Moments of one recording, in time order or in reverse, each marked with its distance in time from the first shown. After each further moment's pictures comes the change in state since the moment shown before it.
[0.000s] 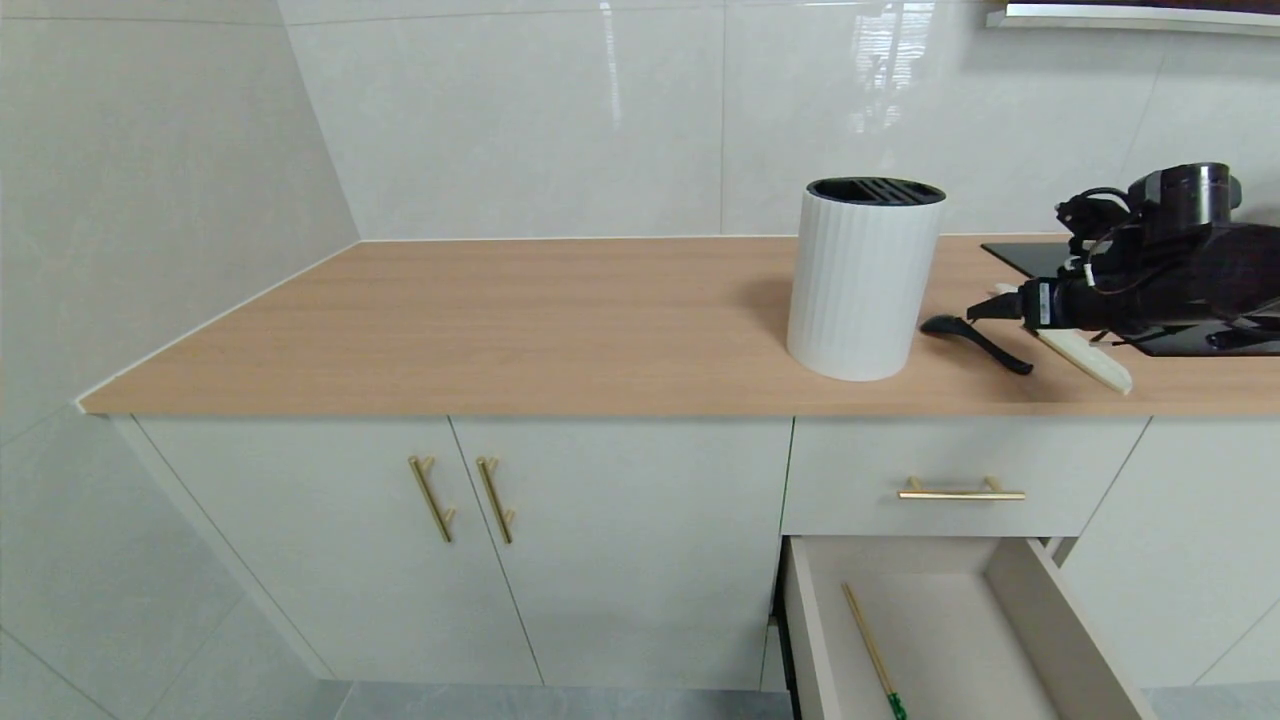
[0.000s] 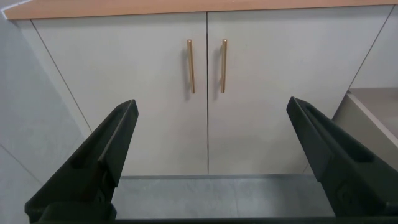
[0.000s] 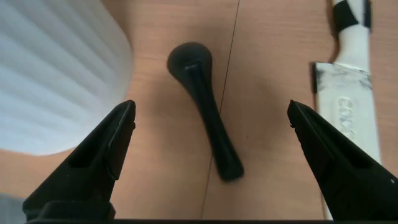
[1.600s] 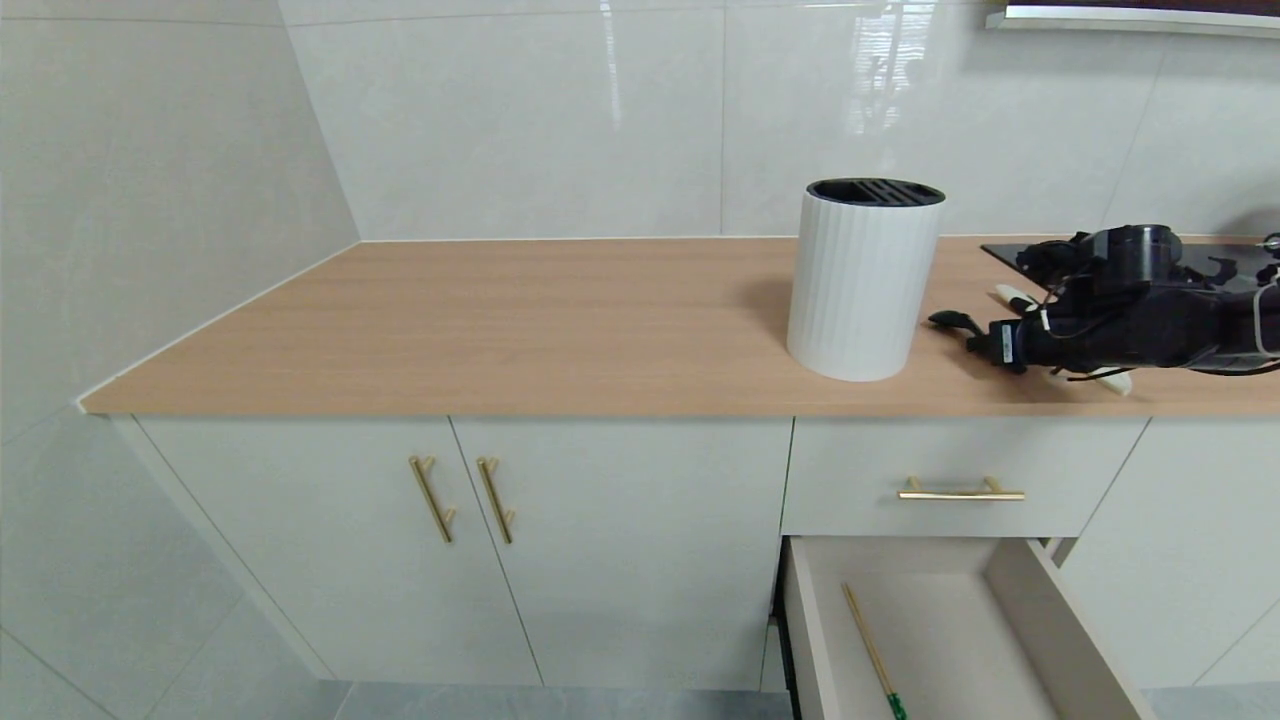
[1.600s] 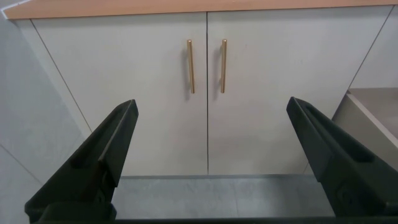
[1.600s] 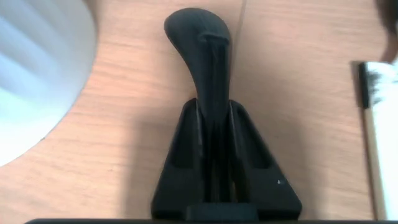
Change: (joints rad) left arm 0.000 0.000 0.000 0.000 0.000 0.000; right arm 0.016 0.111 0.084 -0.184 0.000 -0.044
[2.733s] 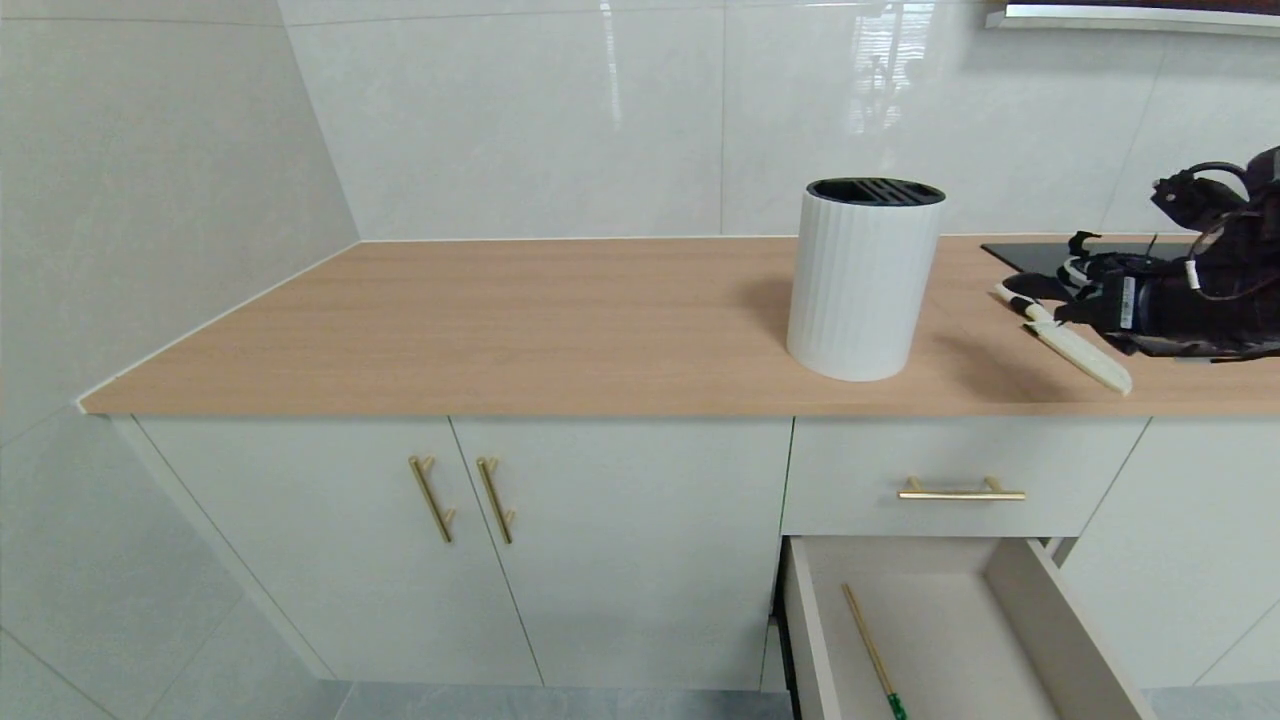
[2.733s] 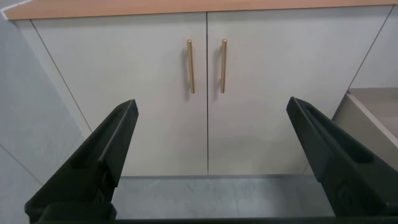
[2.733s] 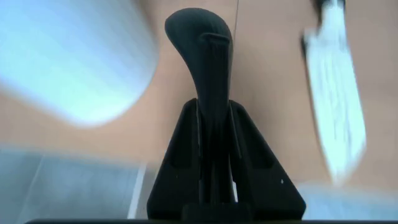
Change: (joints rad) left arm 0.000 0.000 0.000 0.000 0.000 0.000; right arm -0.024 -0.471 0.321 0.121 -0.001 0.146
